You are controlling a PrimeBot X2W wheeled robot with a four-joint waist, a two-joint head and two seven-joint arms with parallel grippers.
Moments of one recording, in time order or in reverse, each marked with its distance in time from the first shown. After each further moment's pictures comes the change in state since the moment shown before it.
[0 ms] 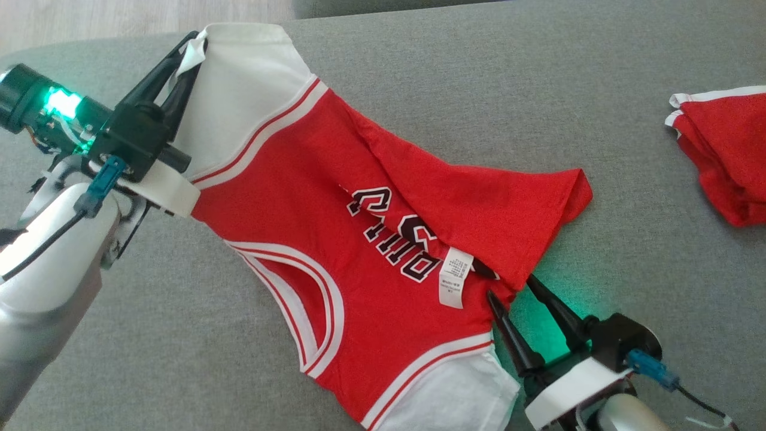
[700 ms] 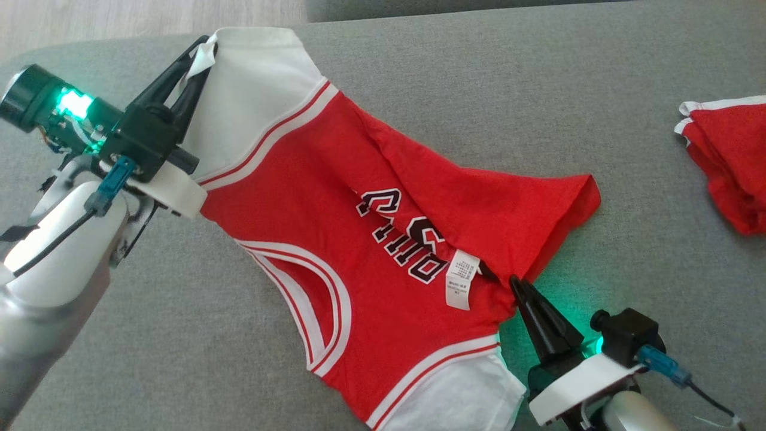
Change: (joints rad) left arm -0.017 -0.022 -0.026 0.049 0.000 -0.014 -0.026; right arm -0.005 -0.009 0.000 -0.030 0.068 0.000 0.000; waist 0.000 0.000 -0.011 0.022
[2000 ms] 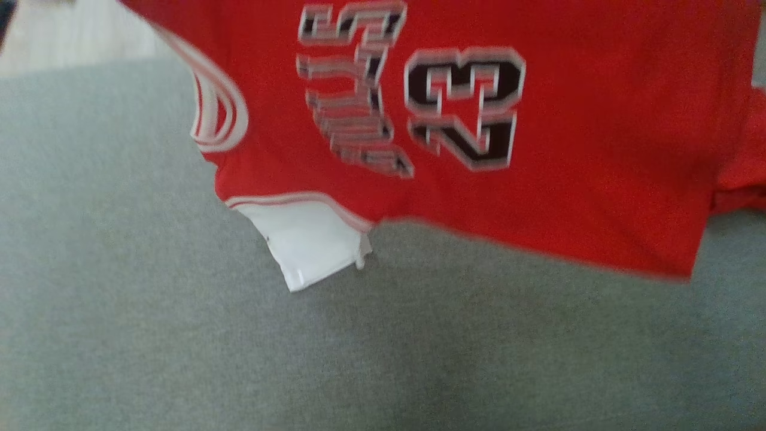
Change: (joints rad) left arm -0.397 0.040 0.156 -0.067 -0.198 -0.179 0.096; right arm -0.826 -0.386 -0.127 -0.127 0.263 0.000 0.181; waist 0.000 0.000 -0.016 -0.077
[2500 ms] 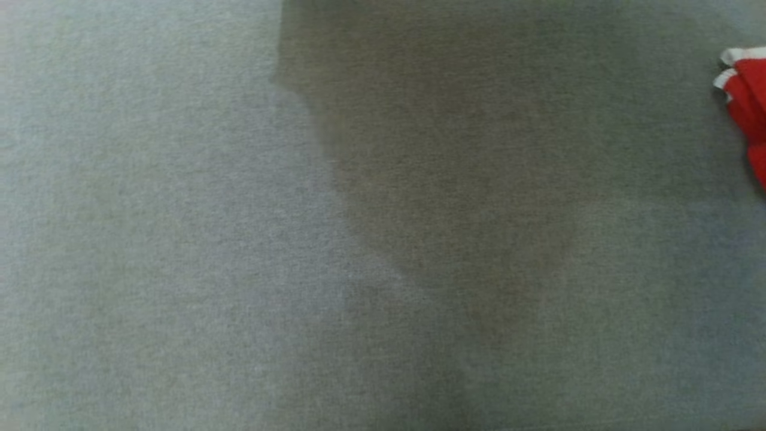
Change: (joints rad) left arm -0.331 -0.205 0.079 0.203 0.158 0.019 -0.172; right arm -0.379 0.029 0.109 0.360 0.004 0.000 -0.180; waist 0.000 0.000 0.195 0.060
